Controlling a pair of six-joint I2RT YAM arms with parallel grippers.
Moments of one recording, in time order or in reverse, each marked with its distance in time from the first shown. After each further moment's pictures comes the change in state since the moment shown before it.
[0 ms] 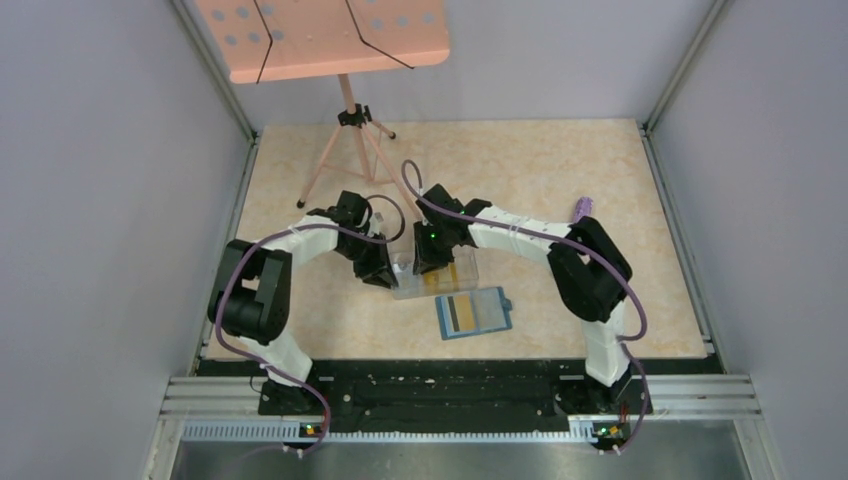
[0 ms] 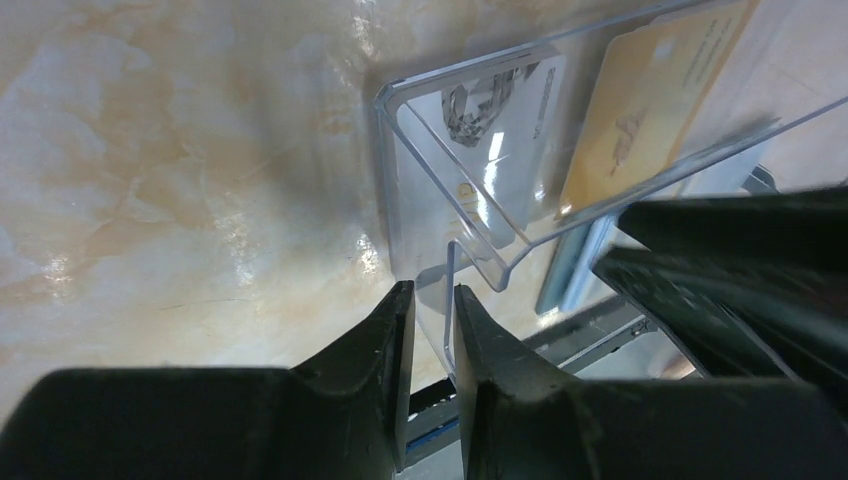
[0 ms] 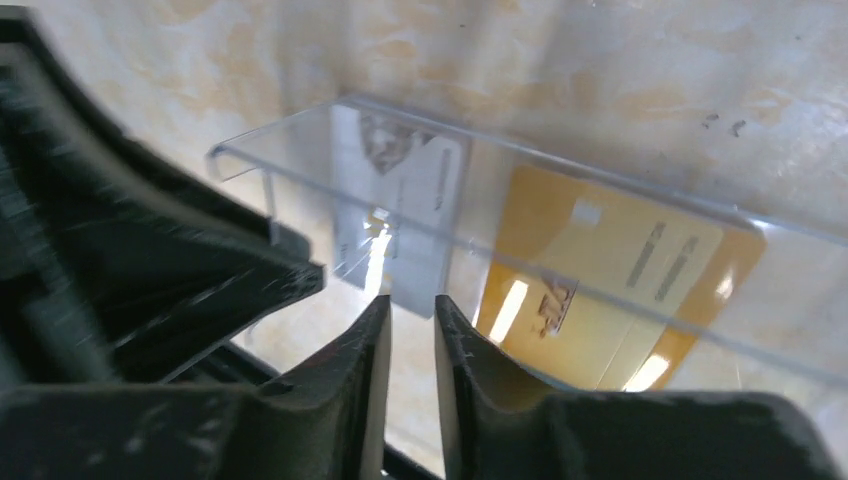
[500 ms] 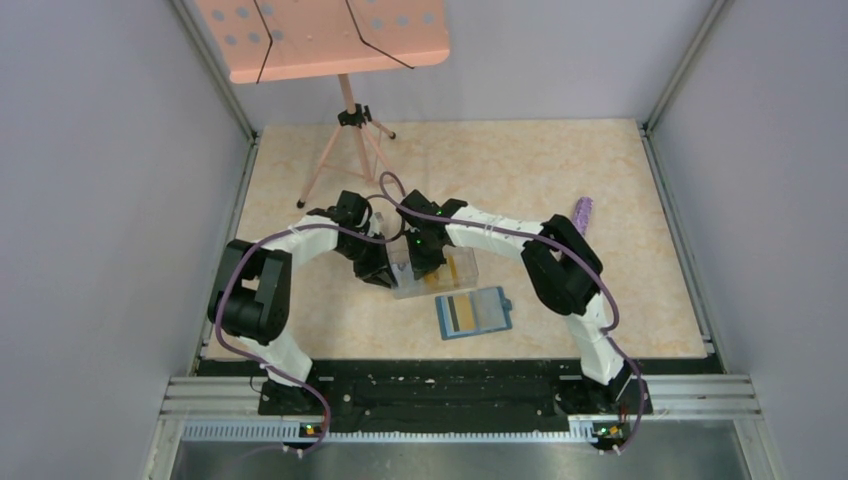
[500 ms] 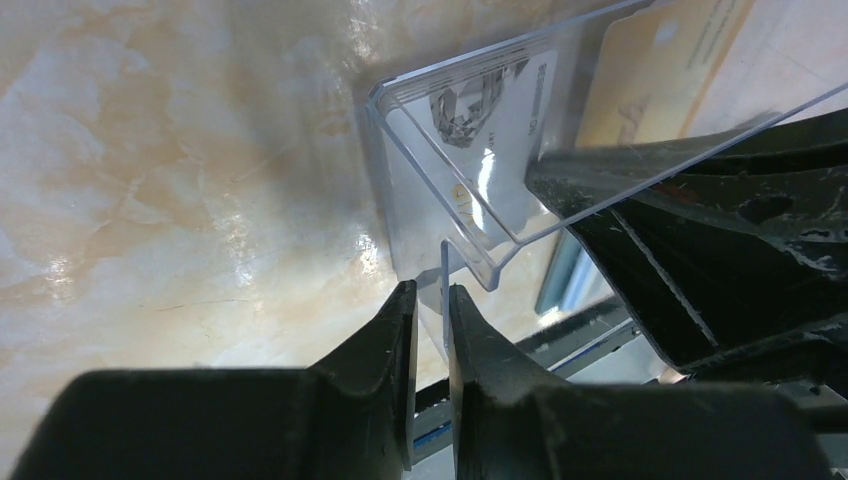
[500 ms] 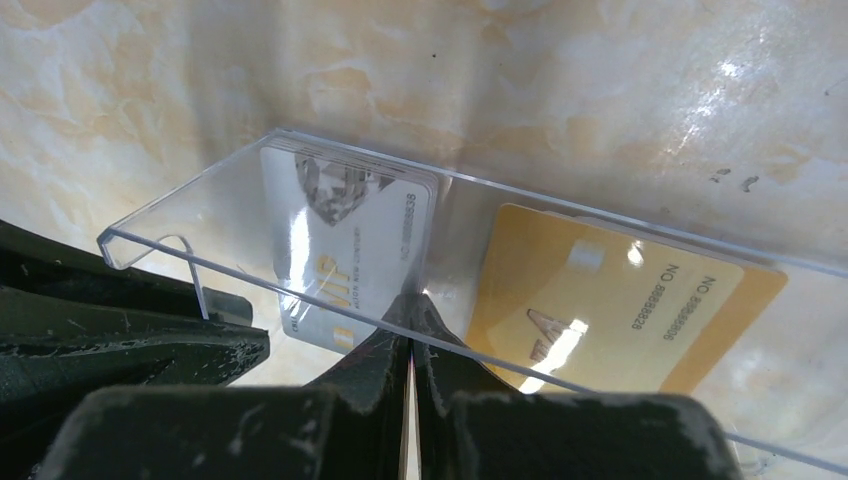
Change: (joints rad) left arm 0.001 -0.002 -0.003 -0.001 0.004 0.005; right arm 0.049 0.198 0.190 -0.163 0.114 -0.072
